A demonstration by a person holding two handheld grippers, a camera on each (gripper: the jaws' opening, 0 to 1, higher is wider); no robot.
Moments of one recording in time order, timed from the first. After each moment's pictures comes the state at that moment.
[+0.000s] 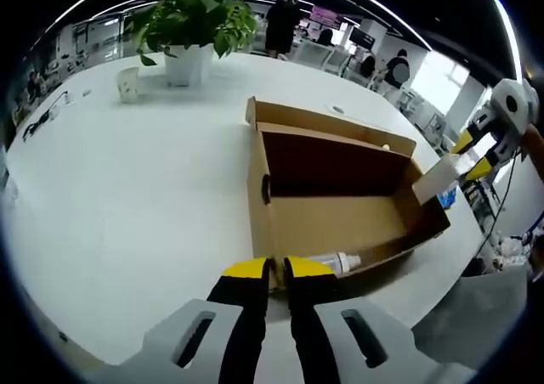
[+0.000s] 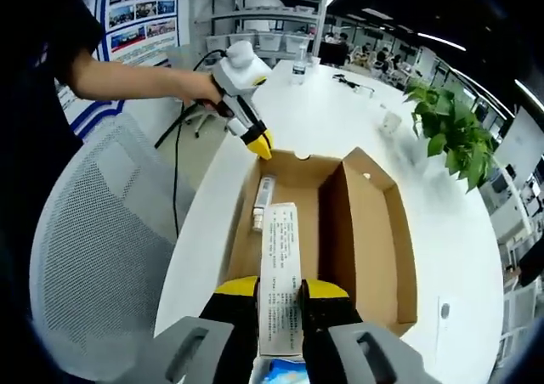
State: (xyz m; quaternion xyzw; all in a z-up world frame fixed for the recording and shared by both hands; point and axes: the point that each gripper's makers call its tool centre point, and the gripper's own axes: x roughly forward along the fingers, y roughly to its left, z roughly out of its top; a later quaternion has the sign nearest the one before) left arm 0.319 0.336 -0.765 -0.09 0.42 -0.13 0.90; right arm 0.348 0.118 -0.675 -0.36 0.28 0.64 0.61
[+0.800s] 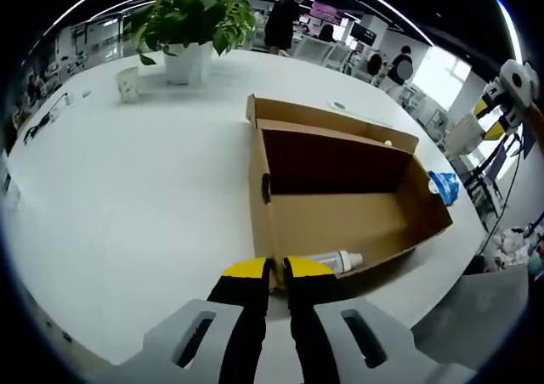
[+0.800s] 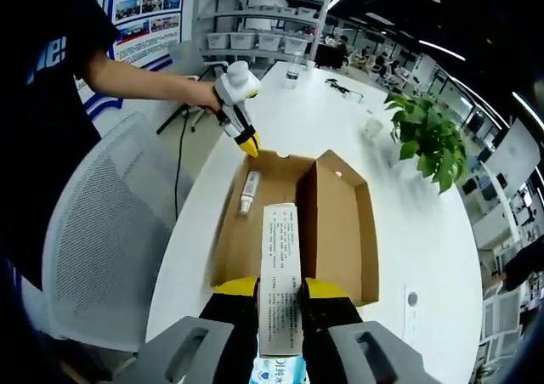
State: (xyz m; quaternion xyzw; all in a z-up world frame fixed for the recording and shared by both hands) left arm 0.319 0.336 -0.766 -0.08 0.43 -0.13 0.89; right arm 0.376 0.062 -0.623 -0.39 0.26 0.63 0.62
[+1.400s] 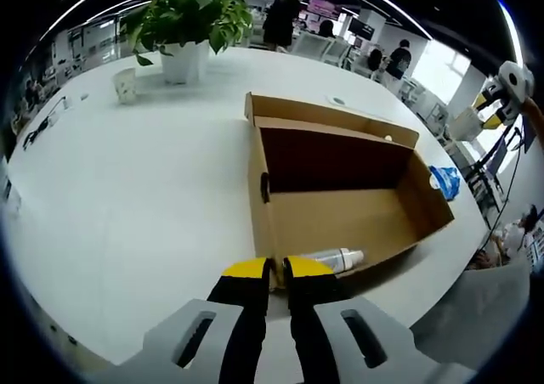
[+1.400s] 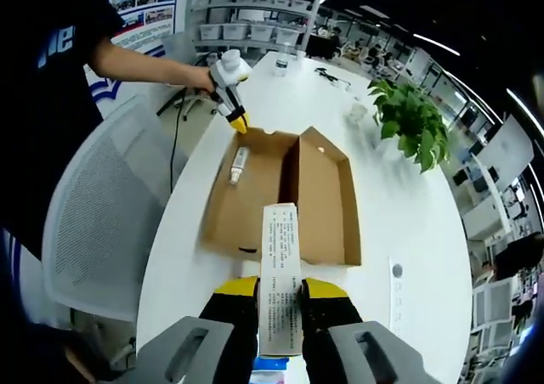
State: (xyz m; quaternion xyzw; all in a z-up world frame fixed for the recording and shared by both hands) left arm 0.320 0.335 -0.766 -0.07 0.43 -0.13 0.89; right arm 0.397 -0.003 -0.618 -0.41 0.28 0.60 0.63
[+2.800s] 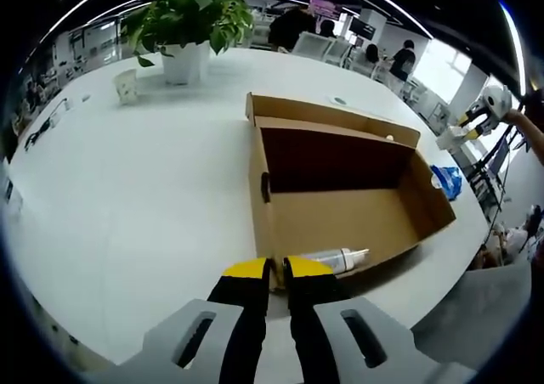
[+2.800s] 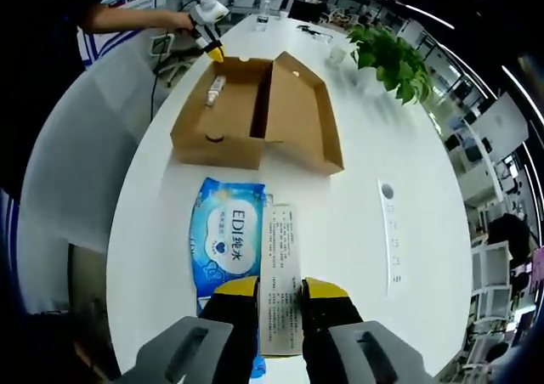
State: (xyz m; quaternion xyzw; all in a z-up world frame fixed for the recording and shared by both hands) left arm 0.321 0.335 -0.766 -0.07 0.43 -0.12 0.89; right arm 0.452 -0.129 -0.691 -0.45 0.34 0.54 0.62
